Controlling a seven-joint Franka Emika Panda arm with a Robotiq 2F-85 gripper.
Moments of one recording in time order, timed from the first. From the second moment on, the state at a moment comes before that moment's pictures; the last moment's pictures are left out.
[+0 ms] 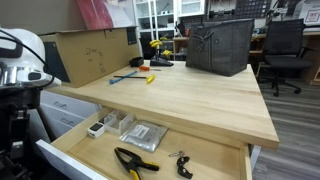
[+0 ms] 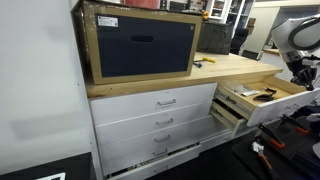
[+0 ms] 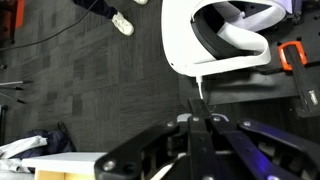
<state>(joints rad) -0.24 -0.20 -0.09 -2.73 -0.67 1.99 0.33</state>
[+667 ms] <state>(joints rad) -0.21 -0.06 -0.09 -2.73 -0.80 1.99 0.58</state>
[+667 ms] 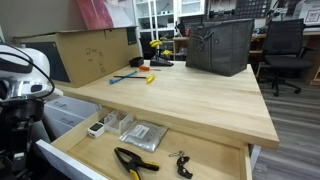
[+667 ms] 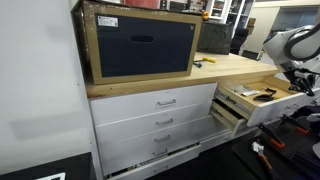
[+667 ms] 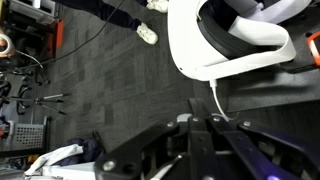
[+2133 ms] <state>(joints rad) -0.10 -0.27 -0.09 -2.77 -0.60 2.14 0.44</state>
